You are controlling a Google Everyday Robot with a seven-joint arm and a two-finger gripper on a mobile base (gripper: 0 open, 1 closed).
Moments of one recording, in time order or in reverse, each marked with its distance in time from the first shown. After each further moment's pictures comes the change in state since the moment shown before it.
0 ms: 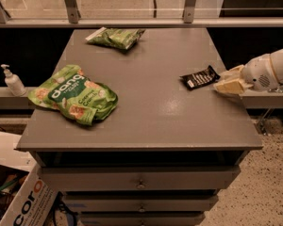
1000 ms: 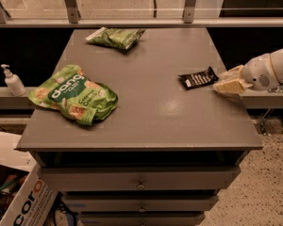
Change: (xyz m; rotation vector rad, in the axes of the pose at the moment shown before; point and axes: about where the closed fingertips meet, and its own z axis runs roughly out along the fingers) arm -0.001 0.000 -0.001 0.000 0.000 0.000
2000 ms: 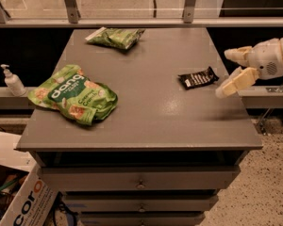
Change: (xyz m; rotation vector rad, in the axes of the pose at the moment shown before) arm -0.048 0.008 -0.028 0.005 -0.128 -0.096
